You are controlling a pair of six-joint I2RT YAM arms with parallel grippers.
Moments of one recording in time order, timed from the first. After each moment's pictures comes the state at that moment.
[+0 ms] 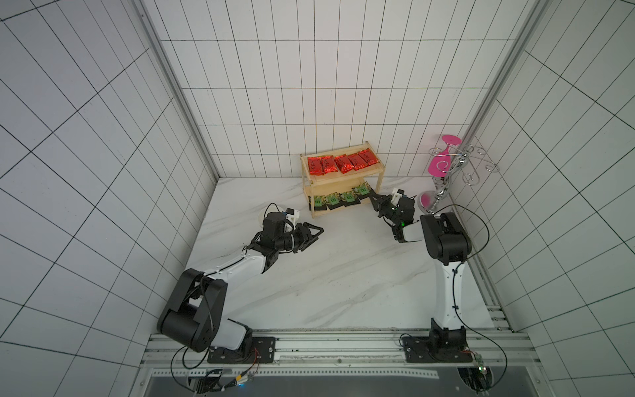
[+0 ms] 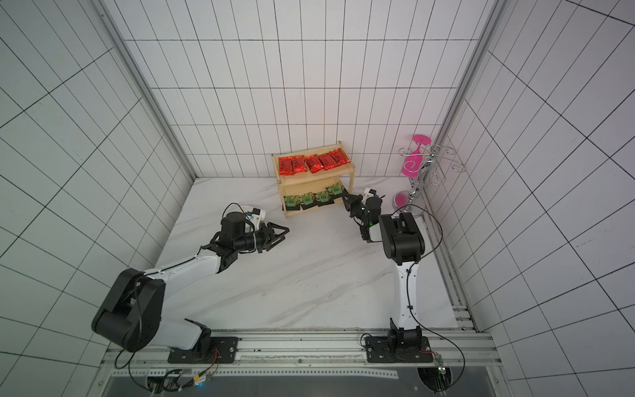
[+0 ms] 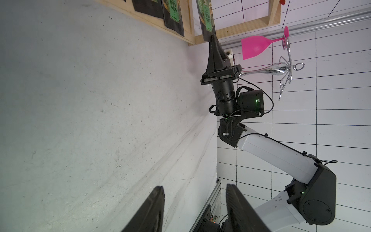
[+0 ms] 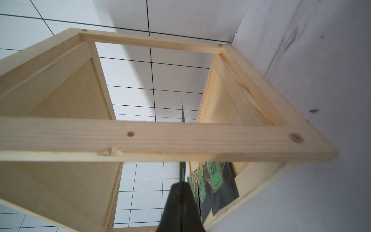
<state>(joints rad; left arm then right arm) -0.36 1.44 0.70 0.27 0.66 -1.06 0.22 2.29 1.17 1.08 -0.47 1.43</state>
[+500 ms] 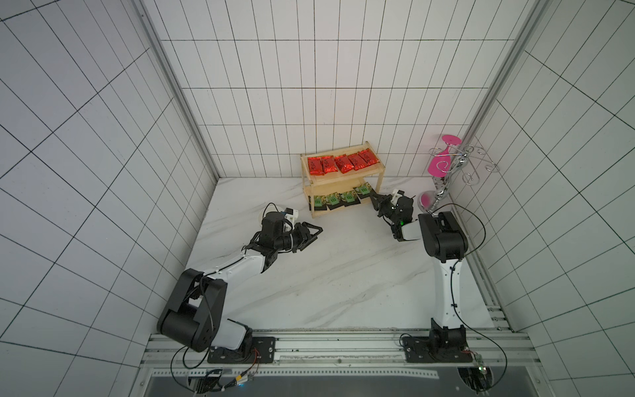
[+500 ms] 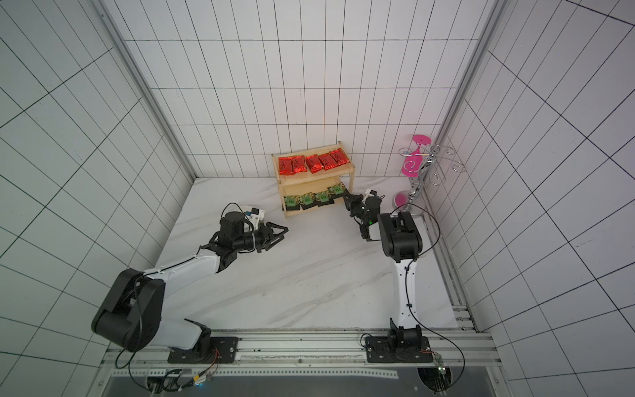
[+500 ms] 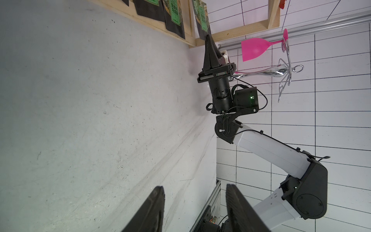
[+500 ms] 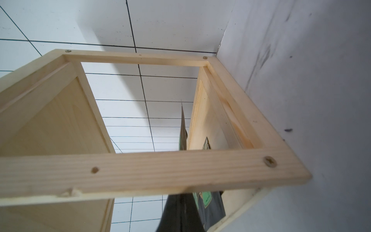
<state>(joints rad) -0.35 1.44 0.70 0.27 0.67 -1.06 0.21 2.34 1.22 1.05 -0.44 1.46</state>
